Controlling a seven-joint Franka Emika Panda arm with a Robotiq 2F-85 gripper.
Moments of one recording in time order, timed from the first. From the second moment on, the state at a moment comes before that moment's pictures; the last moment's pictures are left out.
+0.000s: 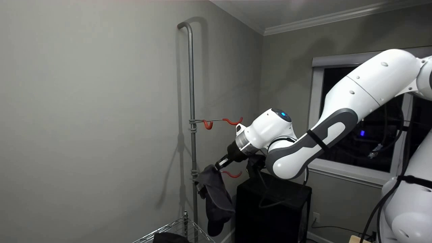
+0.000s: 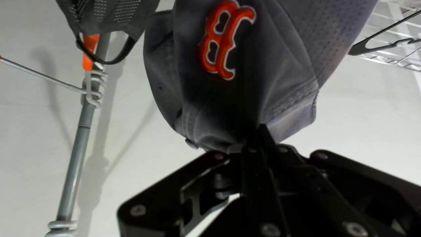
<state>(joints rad) 0.10 -0.29 0.16 -2.64 -0.30 3.15 0.35</state>
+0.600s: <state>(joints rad) 0.26 -0.10 0.20 -2.58 -0.34 3.15 0.30</state>
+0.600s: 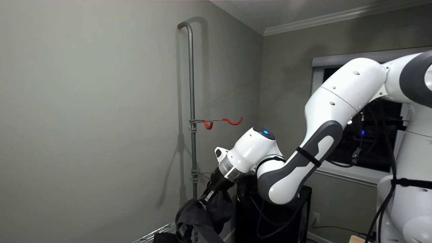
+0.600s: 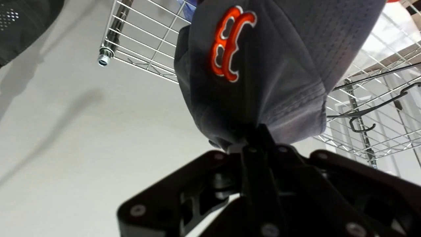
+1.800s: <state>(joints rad) 0.25 0.08 0.15 -2.18 -1.10 3.08 0.83</state>
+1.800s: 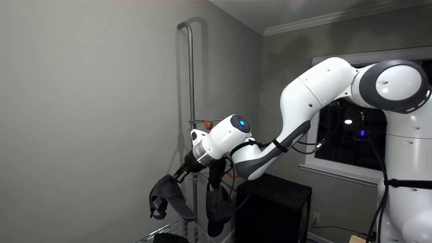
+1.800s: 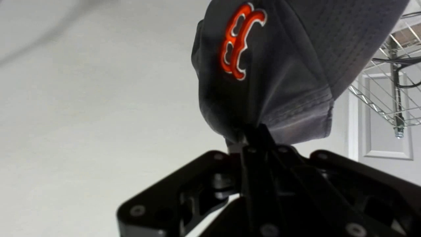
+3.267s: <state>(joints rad) 0.40 0.32 0.27 -2.19 -1.23 2.66 1.23</state>
